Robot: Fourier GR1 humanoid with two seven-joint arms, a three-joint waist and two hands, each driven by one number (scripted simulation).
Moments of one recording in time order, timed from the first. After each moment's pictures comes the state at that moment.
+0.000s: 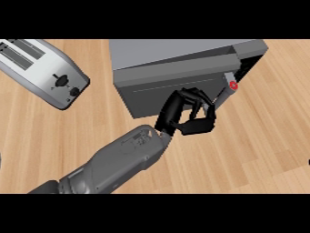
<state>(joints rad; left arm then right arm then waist) -0.89 0.00 -0.92 -0.84 0.84 0.53 -0.40 0.47 -0.45 -0.05 -2.28 -0.66 0.40 -0.17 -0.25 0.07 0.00</state>
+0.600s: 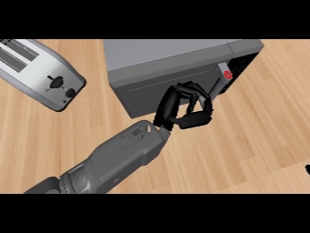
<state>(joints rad) -0.92 0.00 -0.91 -0.79 0.91 0.56 -0.48 0.46 -0.49 -0.04 -2.30 -0.70 0.44 -0.16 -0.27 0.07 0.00</state>
